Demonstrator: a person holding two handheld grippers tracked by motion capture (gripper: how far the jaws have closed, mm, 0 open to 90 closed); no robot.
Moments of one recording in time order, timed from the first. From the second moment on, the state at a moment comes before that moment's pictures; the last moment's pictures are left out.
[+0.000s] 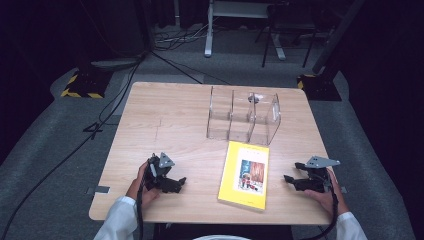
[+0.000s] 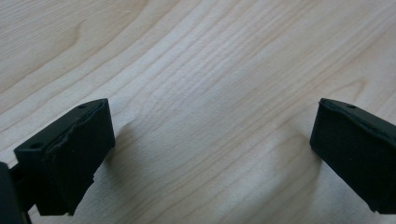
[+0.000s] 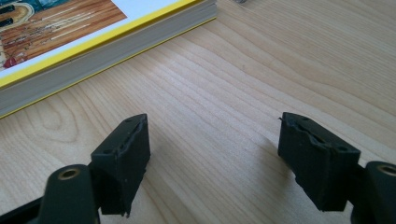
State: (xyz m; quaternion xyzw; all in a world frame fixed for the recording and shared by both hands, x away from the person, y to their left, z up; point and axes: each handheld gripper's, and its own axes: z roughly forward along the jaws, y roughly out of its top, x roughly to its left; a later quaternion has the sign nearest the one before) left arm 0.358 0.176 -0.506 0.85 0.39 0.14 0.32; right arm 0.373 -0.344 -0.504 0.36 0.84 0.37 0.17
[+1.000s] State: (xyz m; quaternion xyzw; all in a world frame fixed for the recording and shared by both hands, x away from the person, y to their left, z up) left arm 0.330 0.131 -0.506 0.89 0.27 0.09 0.34; right arm 0.372 -0.285 -0.483 0.23 0.92 0.31 0.08
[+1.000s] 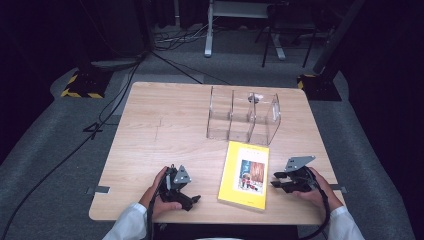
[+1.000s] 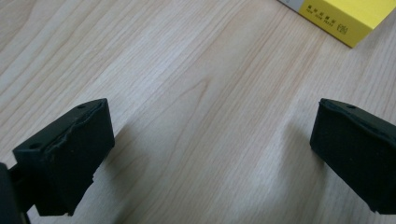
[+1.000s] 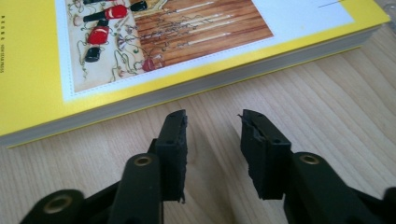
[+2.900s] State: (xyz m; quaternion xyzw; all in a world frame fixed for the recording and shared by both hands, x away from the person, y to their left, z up) left arm 0.330 0.109 -0.505 0.90 0.25 0.09 0.34; right arm 0.352 -0.246 -0.472 0.16 0.96 0.23 0.05
